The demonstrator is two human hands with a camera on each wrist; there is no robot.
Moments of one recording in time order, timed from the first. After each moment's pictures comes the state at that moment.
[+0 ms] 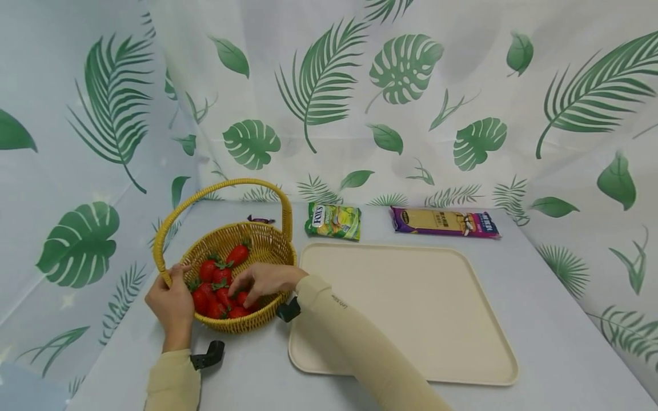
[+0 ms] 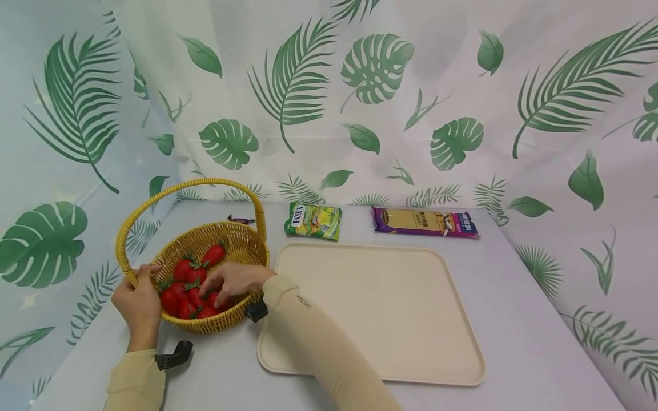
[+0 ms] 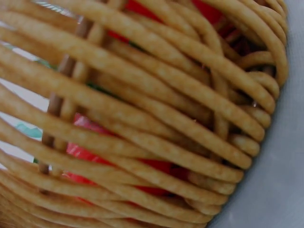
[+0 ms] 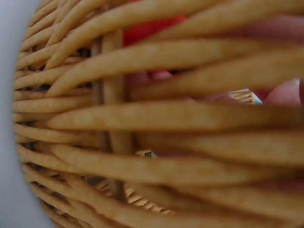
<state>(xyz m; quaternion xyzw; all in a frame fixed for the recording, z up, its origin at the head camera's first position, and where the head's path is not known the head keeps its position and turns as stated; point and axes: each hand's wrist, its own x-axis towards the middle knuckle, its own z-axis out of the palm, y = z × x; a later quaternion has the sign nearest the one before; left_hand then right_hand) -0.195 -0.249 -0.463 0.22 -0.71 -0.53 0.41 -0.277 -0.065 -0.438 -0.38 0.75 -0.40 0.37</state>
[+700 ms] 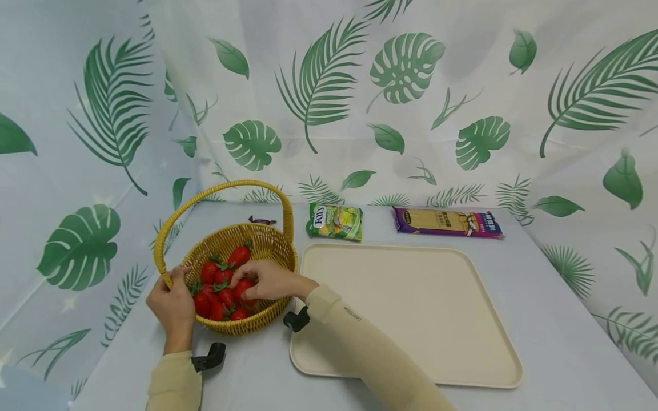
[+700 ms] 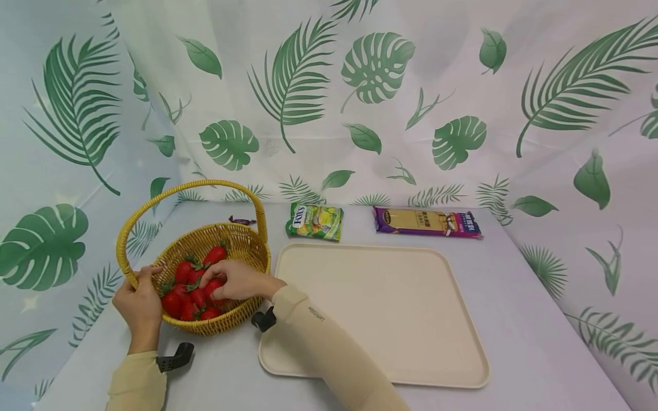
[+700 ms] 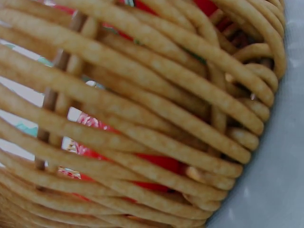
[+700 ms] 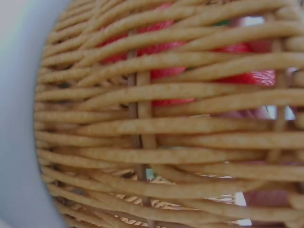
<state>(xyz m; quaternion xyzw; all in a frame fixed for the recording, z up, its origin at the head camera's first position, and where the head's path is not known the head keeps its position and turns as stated) -0.193 -0.250 -0.464 0.21 -0.72 -0.51 0.42 -0.261 -0.052 -0.432 -0.44 0.79 -0.39 0.18</state>
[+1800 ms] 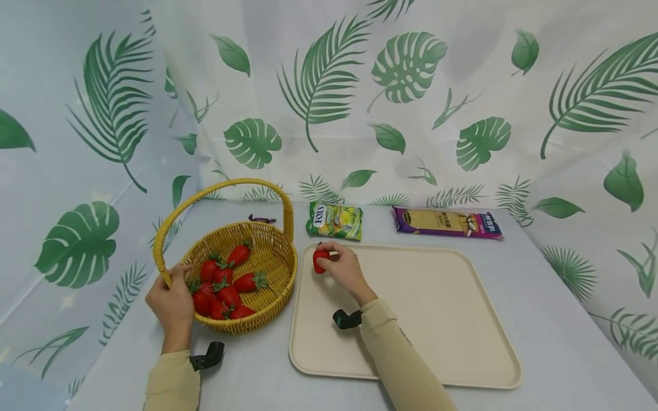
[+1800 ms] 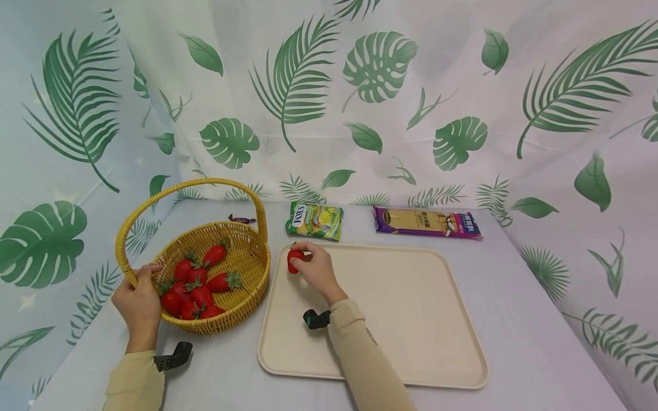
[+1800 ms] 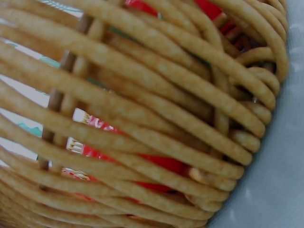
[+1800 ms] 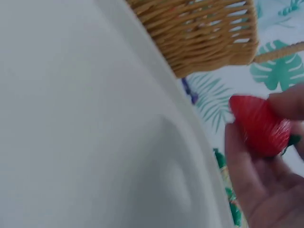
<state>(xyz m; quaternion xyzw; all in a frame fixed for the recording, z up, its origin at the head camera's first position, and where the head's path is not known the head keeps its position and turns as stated) -0.194 -0.249 -0.461 0.22 -0.71 -0.53 0.40 -0.280 0.067 -0.476 -0.10 0.79 -0.61 -0.01</state>
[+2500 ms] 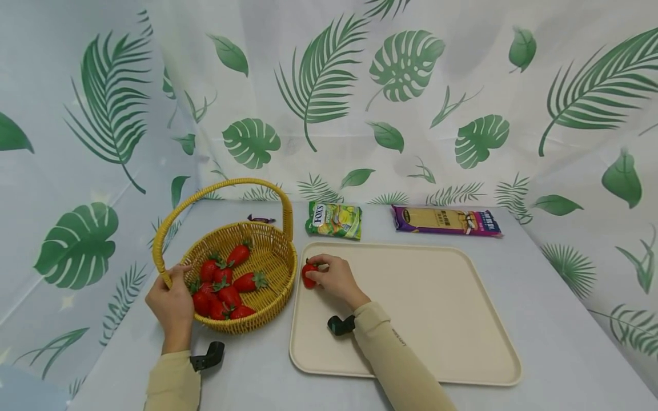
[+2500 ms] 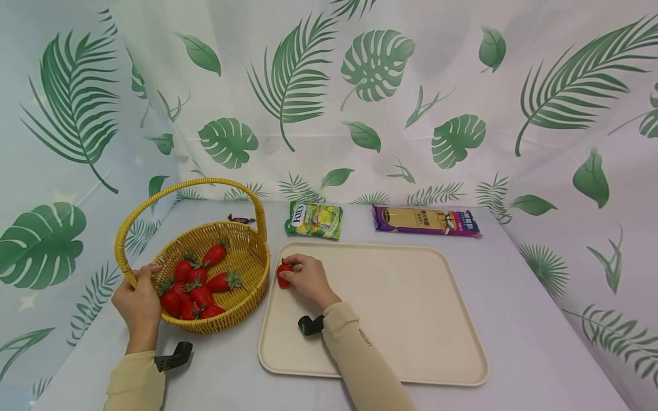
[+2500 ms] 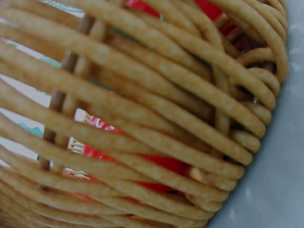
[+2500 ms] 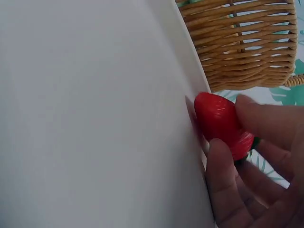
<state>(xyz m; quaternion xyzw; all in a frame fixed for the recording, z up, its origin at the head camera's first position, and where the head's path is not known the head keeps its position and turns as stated) -0.195 -0.248 -0.459 0.22 -0.71 -0.53 0.40 -0.269 0.056 -0.485 -0.12 0.85 -0.51 0.05</state>
